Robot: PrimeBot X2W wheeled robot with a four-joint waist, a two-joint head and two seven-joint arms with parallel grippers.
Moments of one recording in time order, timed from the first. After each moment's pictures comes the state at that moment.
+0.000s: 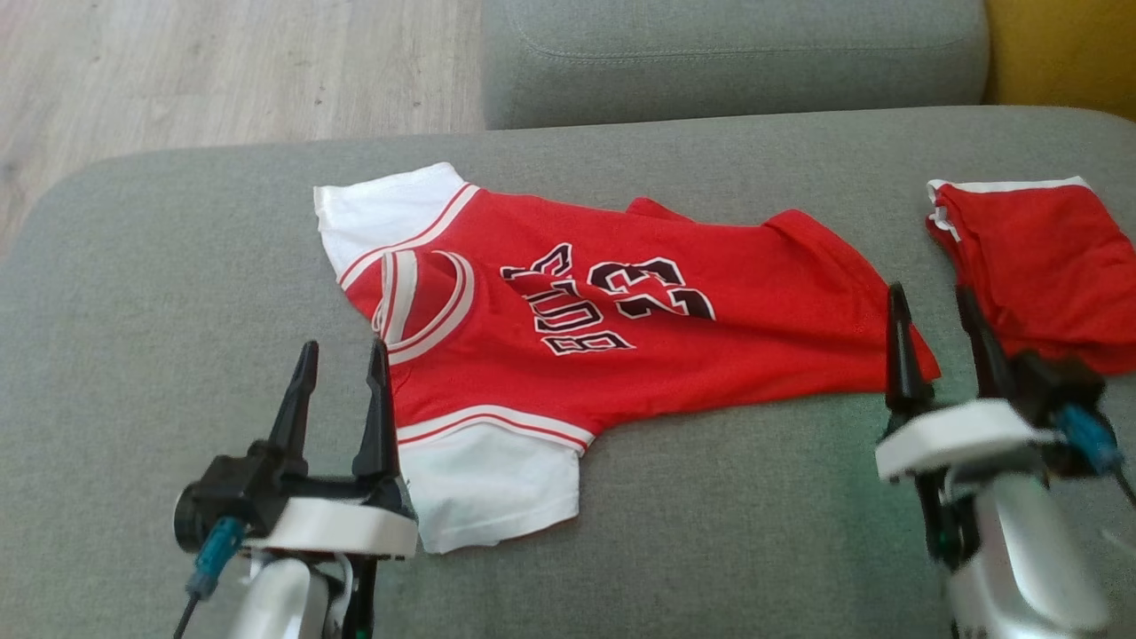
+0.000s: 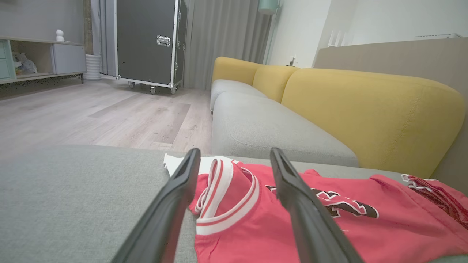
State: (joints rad) left arm -0.15 0.05 -0.17 0.29 -0.27 -0.08 -0.25; right arm -0.31 -0.06 -0.06 0.56 0.11 0.13 -0.25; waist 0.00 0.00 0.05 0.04
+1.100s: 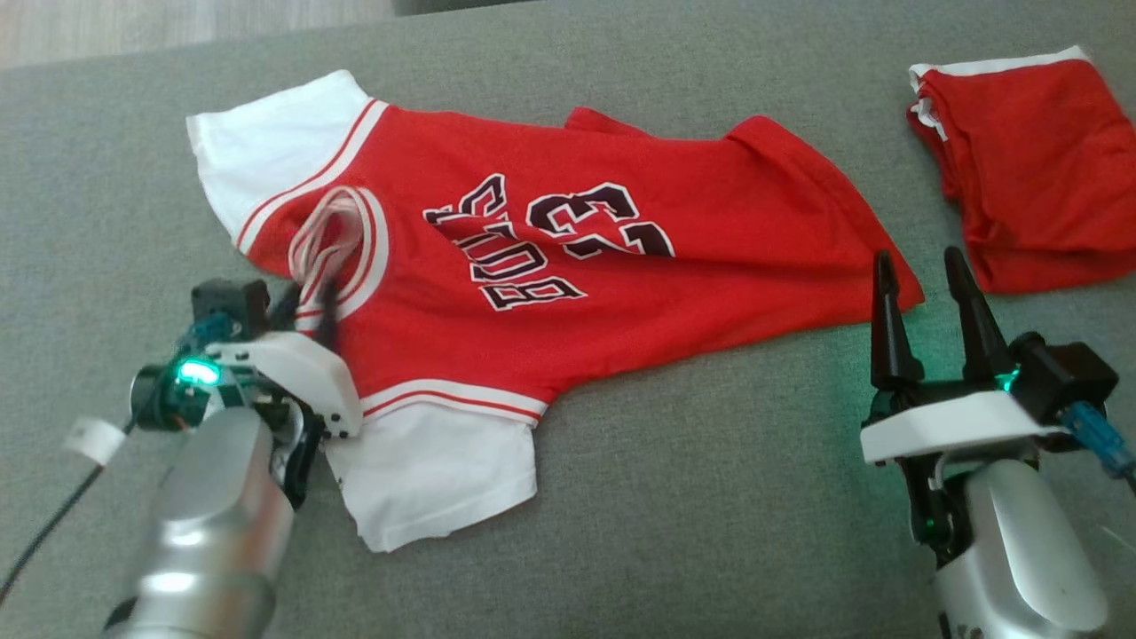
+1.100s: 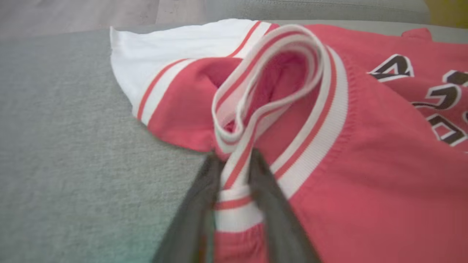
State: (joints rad) left arm -0.64 0.12 -0.22 0.96 -0.28 -0.11 -0.02; right arm -0.23 -0.05 0.02 0.34 0.20 0.13 -0.25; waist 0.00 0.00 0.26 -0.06
